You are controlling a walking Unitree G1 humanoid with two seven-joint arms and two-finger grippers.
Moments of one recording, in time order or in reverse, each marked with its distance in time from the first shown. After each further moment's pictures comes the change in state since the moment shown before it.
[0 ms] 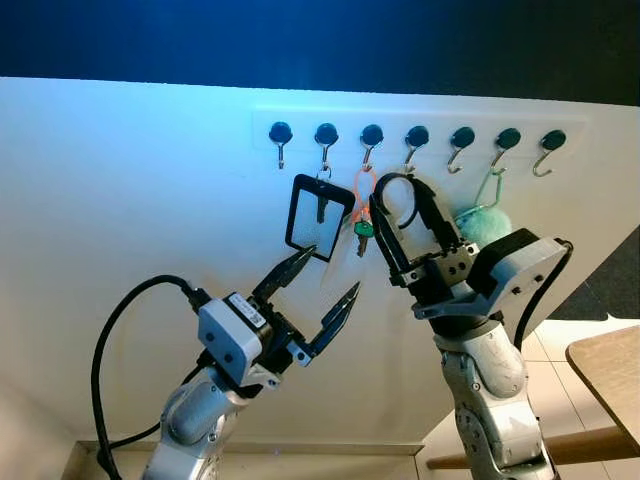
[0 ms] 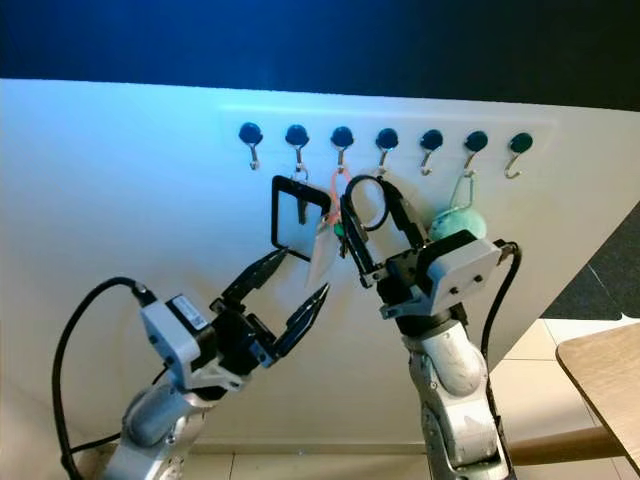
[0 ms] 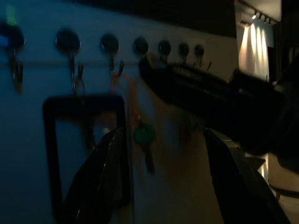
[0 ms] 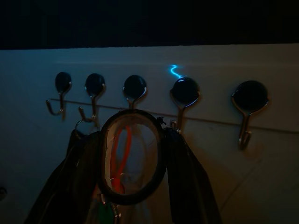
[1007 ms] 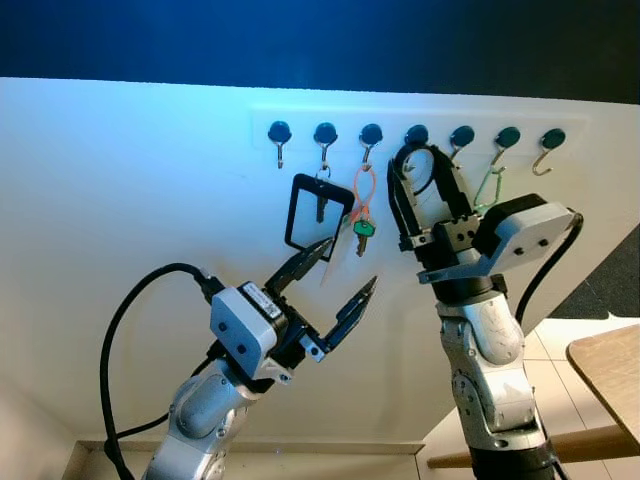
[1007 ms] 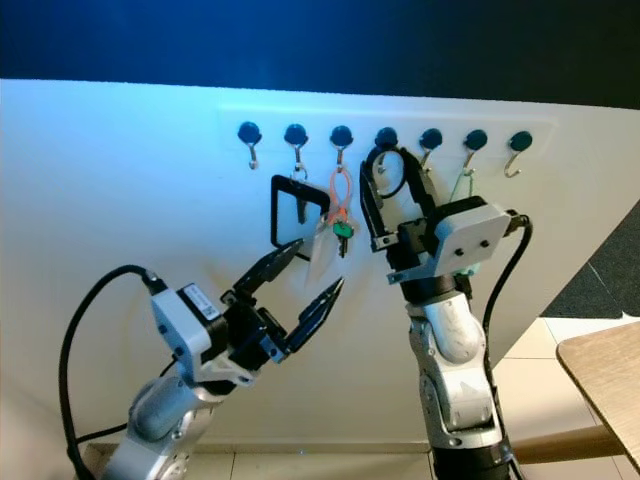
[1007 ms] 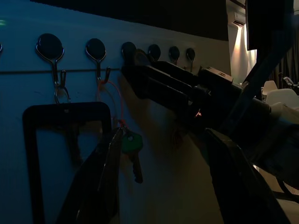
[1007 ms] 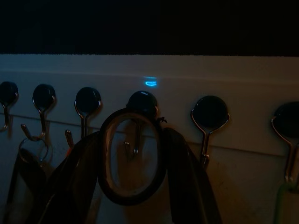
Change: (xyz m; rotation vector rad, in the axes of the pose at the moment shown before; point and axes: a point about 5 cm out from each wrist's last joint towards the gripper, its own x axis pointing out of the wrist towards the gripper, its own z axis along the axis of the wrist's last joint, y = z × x) left arm 0.004 -0.006 0.002 -0.024 0.024 -0.011; right arm 0.021 -0.014 -0.005 -0.050 -0.005 -0.081
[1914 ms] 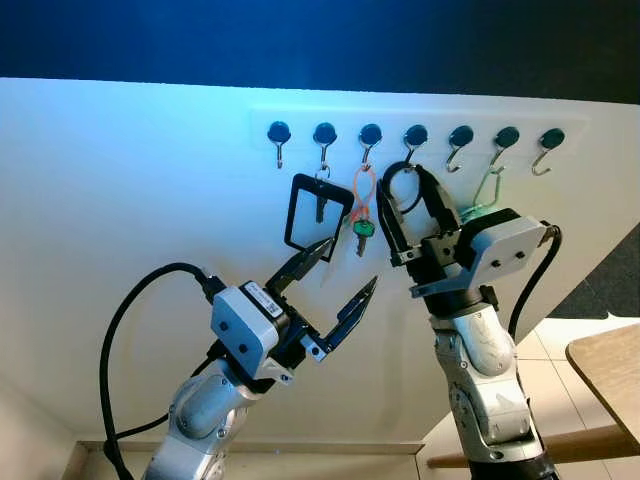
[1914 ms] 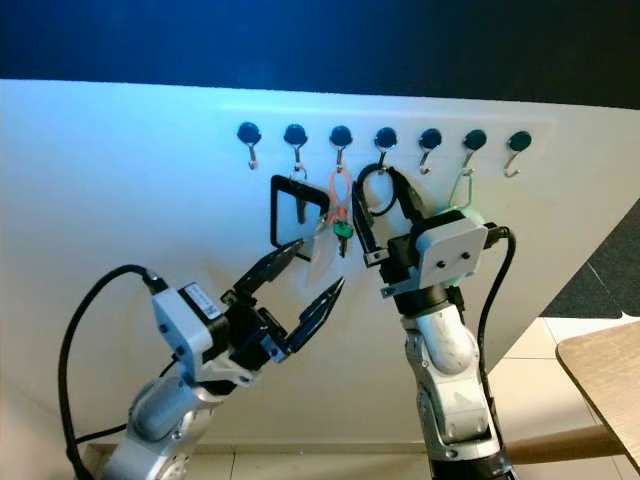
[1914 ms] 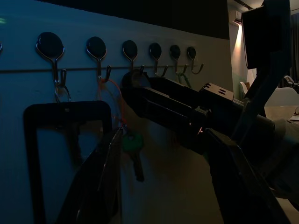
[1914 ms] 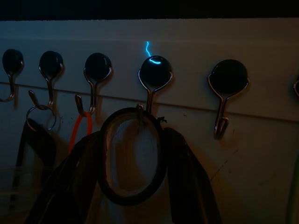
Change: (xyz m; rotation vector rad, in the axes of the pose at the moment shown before) left arm 0.000 0.000 0.000 0.001 0.010 -0.002; right arm -0.010 0.006 -0.010 -0.016 0.062 0.018
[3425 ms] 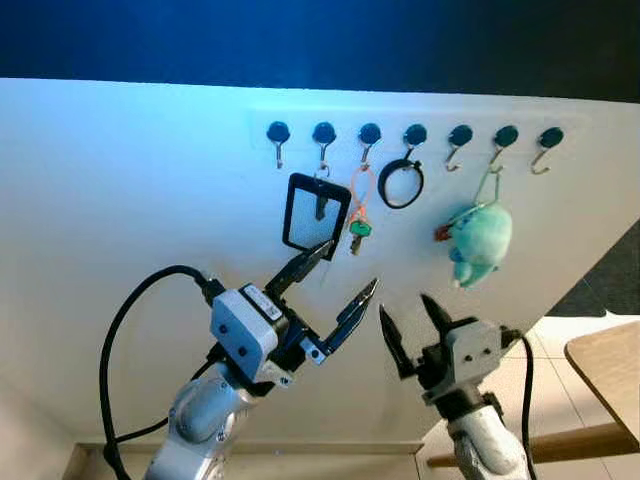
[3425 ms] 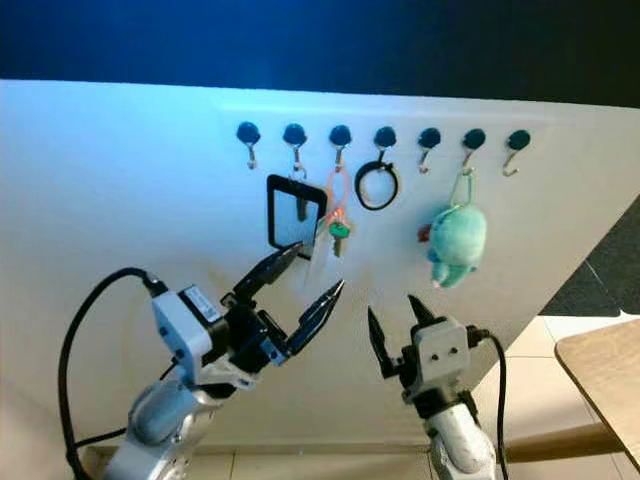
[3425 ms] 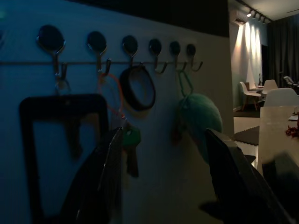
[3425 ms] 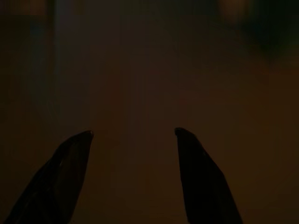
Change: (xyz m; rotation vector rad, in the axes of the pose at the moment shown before) left arm -0.008 -0.002 -0.004 -0.014 0.022 0.024; right arm -0.137 -0.009 -0.092 -0.047 0.574 -0.020
